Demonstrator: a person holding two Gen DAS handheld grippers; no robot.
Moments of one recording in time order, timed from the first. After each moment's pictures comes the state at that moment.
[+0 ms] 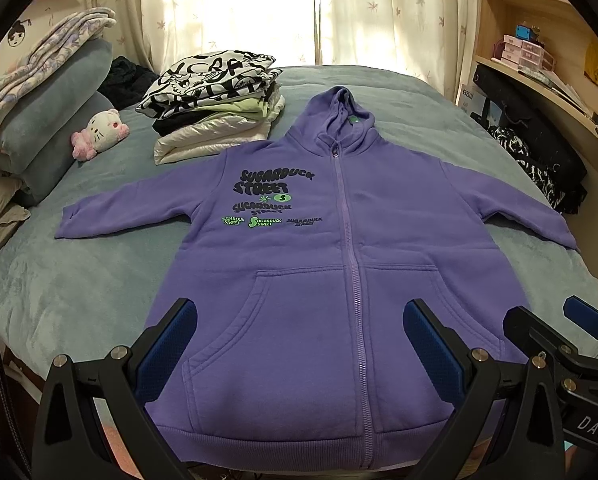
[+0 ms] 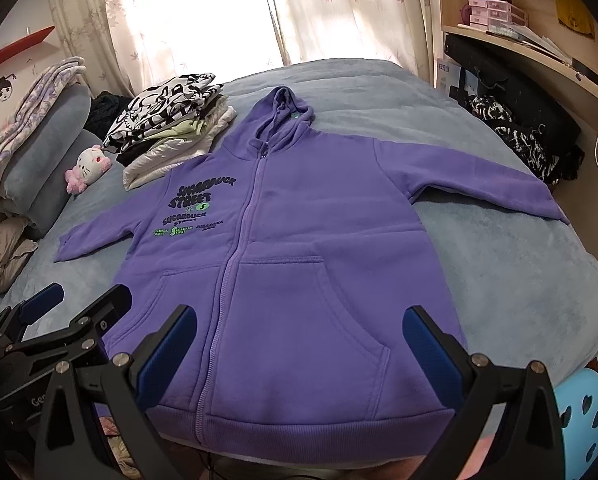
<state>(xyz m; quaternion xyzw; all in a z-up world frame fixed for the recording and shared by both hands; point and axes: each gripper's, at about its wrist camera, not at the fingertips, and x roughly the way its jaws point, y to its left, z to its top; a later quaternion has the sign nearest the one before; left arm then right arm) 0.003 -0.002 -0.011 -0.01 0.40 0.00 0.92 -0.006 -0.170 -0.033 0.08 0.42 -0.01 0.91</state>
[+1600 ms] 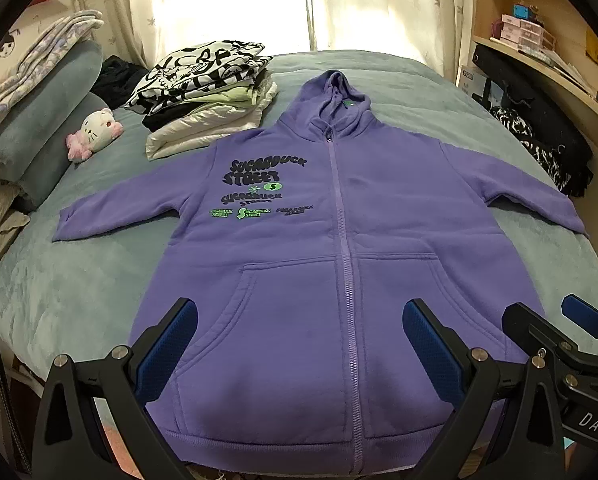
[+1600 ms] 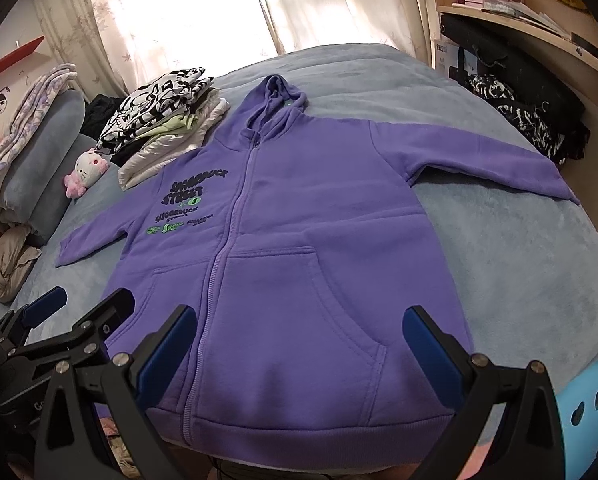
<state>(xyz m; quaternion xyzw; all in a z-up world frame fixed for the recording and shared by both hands) 0.011 -0.024 -0.015 0.03 0.43 0.00 0.90 0.004 -0.192 -0.051 0.11 0.44 0.00 0.89</state>
